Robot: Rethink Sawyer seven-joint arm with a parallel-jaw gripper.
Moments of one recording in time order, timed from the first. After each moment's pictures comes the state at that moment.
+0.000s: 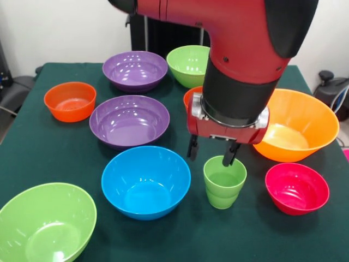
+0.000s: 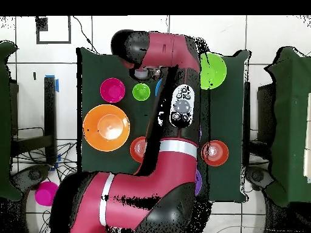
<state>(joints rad) -0.08 -0.20 -0.14 0.70 0.02 1.20 1.75</state>
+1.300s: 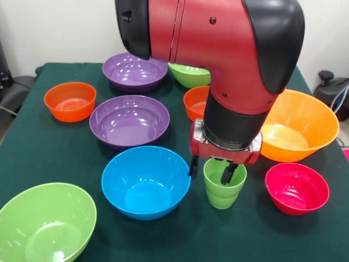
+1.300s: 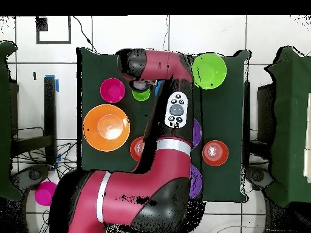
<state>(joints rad) -0.06 -0.17 -0.14 0.80 0.03 1.03 1.79</state>
